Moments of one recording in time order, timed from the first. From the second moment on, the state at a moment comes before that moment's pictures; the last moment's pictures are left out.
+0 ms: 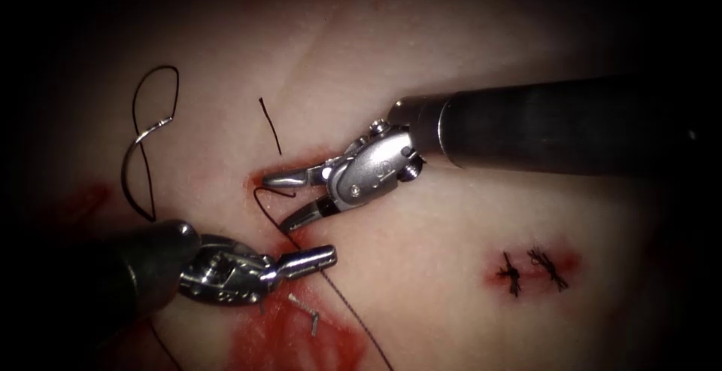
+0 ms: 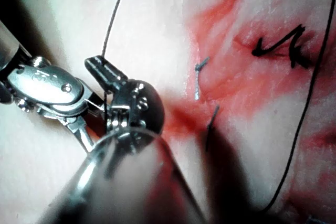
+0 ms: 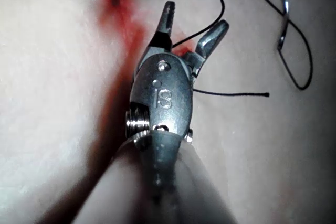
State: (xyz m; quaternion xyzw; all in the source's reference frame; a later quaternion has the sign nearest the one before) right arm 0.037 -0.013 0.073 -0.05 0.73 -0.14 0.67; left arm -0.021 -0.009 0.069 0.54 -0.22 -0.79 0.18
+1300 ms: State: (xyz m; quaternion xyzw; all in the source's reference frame) right arm 0.040 -0.011 0.073 0.01 0.74 -0.07 0.67; left arm -0.023 -0.009 0.069 0.51 -0.26 -0.81 0.14
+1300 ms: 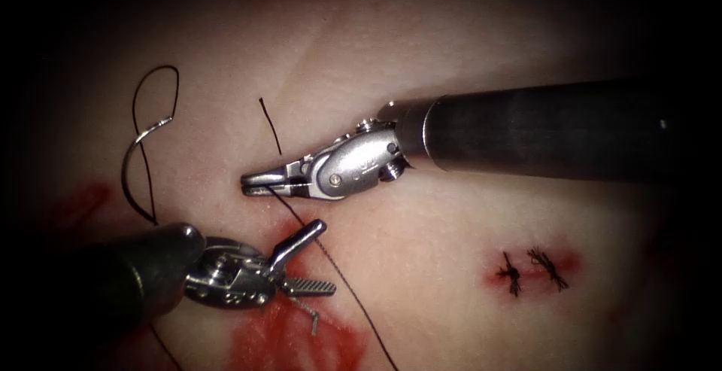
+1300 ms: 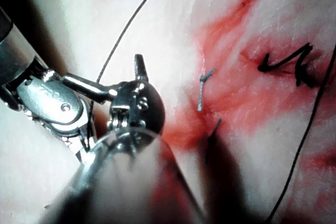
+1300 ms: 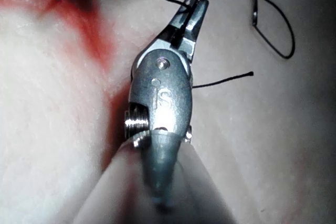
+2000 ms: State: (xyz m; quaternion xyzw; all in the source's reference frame) right arm 0.042 -0.006 0.076 0.05 0.72 0.01 0.70; left arm -0.026 -0.013 0.070 0.46 -0.32 -0.80 0.21
